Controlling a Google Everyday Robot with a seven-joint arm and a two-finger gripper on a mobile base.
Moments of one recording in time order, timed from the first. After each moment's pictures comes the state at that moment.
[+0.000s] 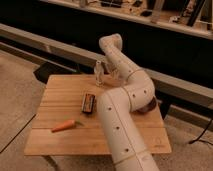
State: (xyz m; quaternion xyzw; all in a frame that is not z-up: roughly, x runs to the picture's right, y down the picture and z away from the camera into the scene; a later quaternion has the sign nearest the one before) arm 0.067 -0.080 0.973 -0.20 0.28 0.66 0.67
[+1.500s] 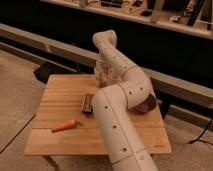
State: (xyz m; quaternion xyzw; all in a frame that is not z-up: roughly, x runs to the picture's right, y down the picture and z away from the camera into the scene) arm 0.022 -0.084 0.945 -0.25 0.25 0.63 0.69
